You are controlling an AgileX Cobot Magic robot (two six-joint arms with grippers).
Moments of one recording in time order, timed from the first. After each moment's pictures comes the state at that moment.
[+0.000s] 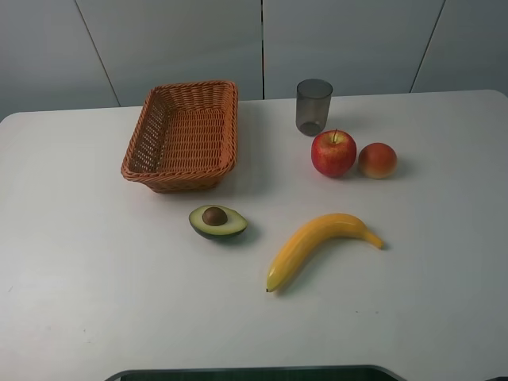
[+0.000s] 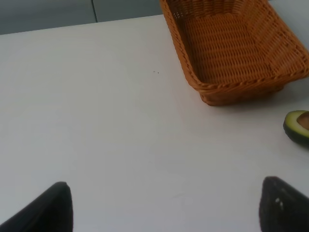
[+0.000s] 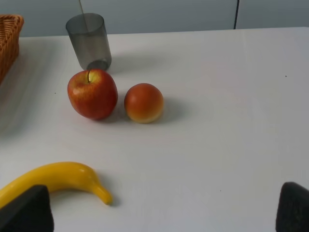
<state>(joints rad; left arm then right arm) -0.13 0.00 -0.51 0.02 1.09 -0.02 0.00 0.00 -0.50 0.09 1.10 -0.02</state>
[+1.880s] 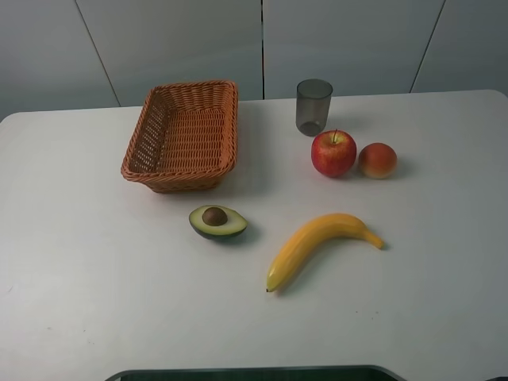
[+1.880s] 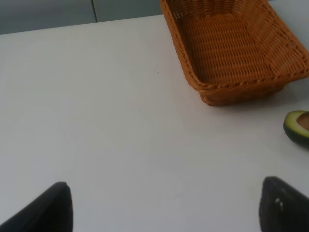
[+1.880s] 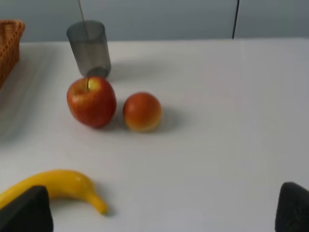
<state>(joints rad) -0.13 0.00 -0.51 0.02 1.09 -0.02 0.00 0.02 -0.53 0.09 1.08 -0.08</state>
